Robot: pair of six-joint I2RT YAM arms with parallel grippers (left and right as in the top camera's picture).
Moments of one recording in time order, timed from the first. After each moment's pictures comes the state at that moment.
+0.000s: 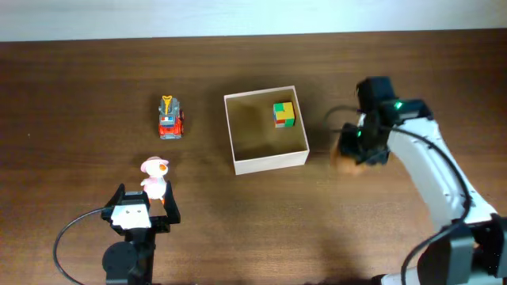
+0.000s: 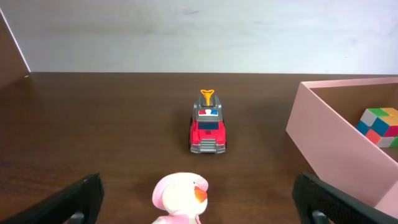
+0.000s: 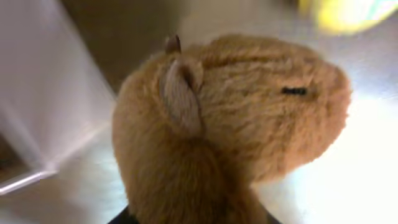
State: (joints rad) left arm -0.01 0.01 0.07 -0.20 -0.06 -0.01; right arm 0.11 1.63 1.37 -1.13 -0.06 0.41
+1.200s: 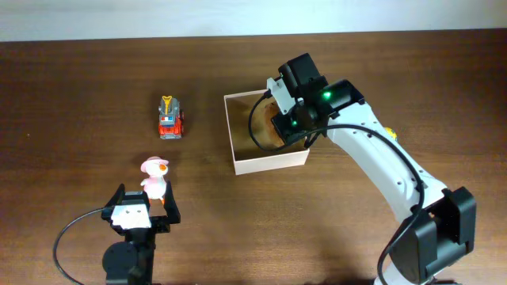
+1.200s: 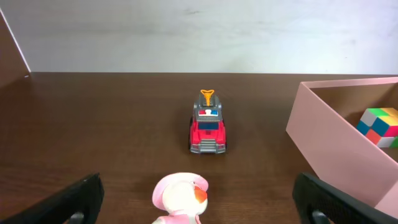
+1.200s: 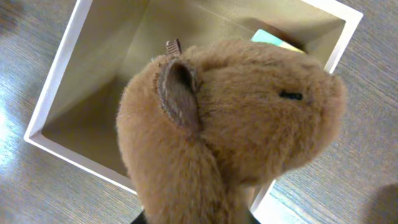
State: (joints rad) left arm -0.01 0.01 0.07 -0.20 -0.06 -0.01; right arm 0.45 1.80 1.61 -0.99 -0.08 -0.09
